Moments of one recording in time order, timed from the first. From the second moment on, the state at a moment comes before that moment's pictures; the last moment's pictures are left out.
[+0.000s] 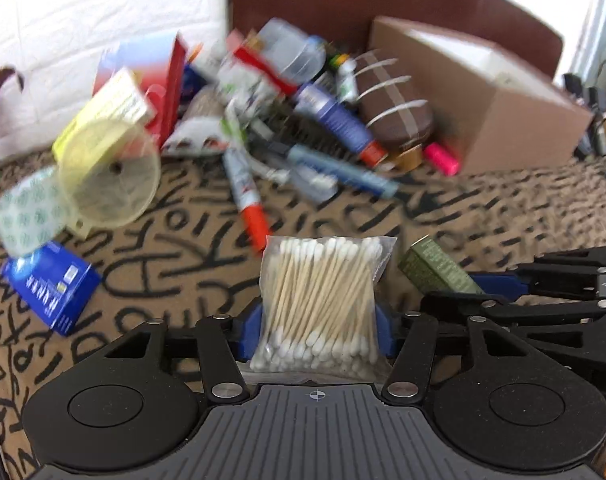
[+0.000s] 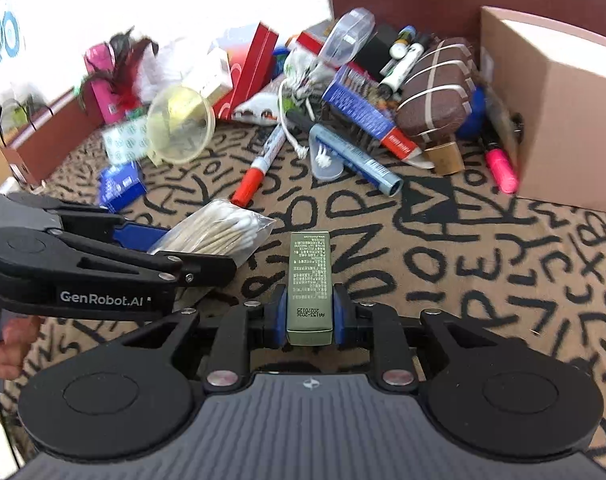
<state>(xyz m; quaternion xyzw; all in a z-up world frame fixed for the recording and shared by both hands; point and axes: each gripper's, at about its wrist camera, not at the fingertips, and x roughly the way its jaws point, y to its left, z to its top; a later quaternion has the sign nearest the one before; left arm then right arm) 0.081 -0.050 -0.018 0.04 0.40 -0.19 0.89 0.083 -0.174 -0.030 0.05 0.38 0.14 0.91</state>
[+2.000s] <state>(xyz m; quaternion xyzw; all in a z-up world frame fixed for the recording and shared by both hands) 0.308 -0.298 0.055 0.01 0.40 -0.25 0.88 0.231 -0.463 0.075 0.00 0.32 -0.05 0.95</state>
